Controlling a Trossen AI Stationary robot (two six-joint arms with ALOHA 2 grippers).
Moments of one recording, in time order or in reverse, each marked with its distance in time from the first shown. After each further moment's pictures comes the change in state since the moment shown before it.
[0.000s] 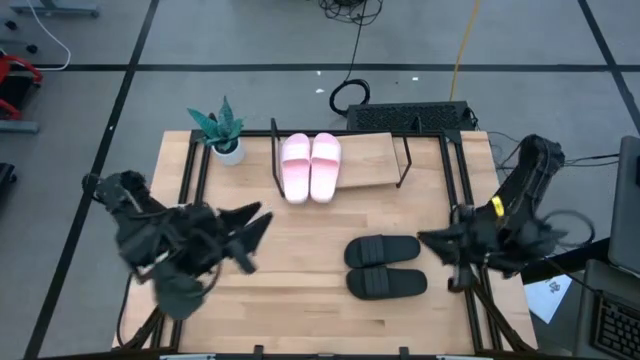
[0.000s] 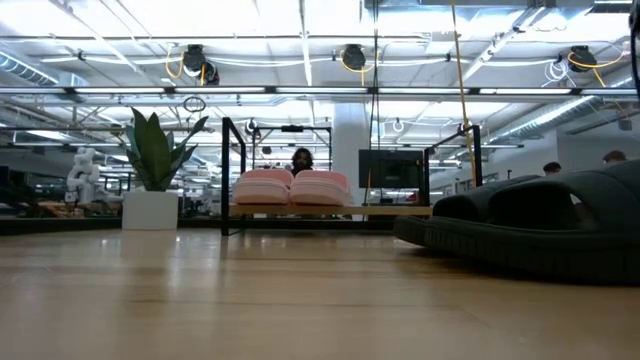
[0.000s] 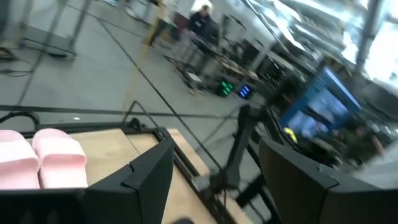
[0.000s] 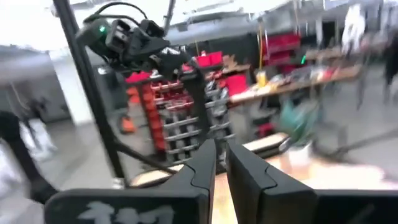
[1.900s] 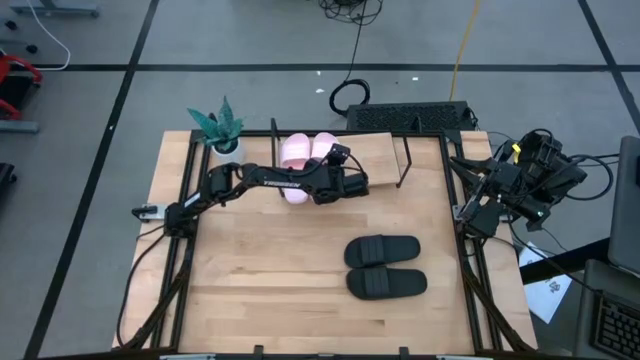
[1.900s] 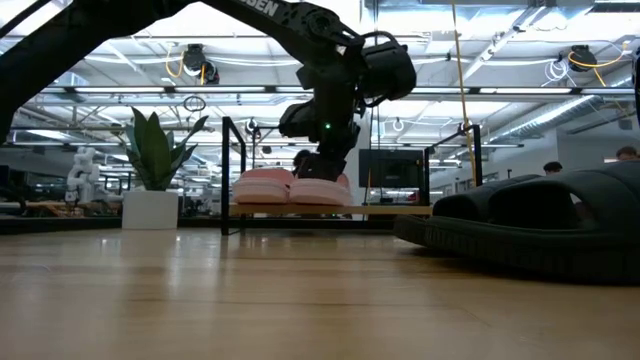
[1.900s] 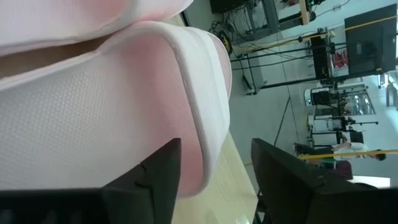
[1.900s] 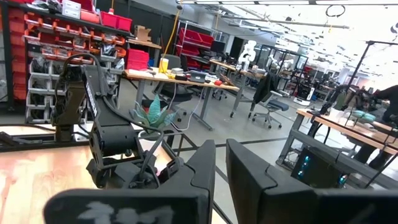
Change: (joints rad) left arm 0.906 0.737 -0.001 0.140 0.440 -1.215; right arm -0.073 -0.397 0.000 -0.001 0.300 -0.899
